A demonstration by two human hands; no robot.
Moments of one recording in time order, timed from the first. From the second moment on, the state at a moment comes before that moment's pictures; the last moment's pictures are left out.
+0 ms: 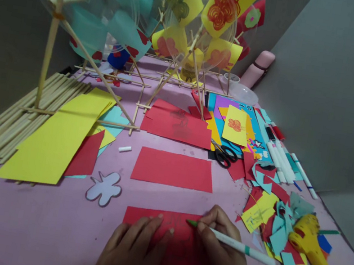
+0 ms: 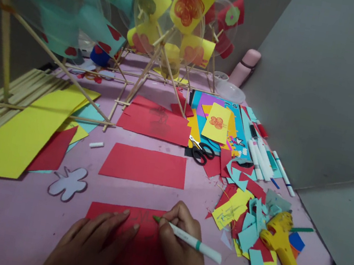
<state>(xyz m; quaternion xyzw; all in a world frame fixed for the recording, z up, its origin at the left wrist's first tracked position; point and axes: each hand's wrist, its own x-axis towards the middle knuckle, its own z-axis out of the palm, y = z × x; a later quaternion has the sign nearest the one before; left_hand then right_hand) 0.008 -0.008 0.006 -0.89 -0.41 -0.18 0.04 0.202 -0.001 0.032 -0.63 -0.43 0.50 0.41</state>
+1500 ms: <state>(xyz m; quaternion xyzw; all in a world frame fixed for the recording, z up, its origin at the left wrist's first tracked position) 0.008 -0.009 0.005 -0.90 -0.41 -0.17 0.04 0.205 -0.009 0.022 -0.60 -0.61 0.41 0.32</state>
